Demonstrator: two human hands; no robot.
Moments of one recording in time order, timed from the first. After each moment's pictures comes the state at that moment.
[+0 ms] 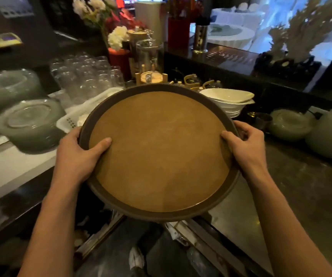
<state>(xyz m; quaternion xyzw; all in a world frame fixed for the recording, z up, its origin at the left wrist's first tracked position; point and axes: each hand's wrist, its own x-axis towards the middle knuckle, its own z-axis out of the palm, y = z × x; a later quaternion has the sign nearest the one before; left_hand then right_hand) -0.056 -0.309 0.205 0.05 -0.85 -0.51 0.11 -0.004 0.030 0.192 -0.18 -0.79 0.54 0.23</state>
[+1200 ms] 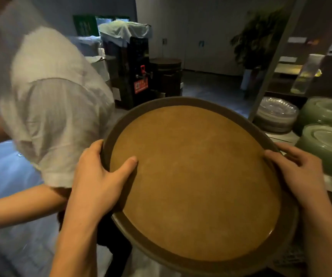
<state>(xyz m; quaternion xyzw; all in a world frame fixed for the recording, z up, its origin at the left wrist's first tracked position) 0.466 -0.629 0.268 0.49 -0.69 -0.31 0.44 0.154 -0.495 0.252 0.29 -0.73 0.60 -0.14</state>
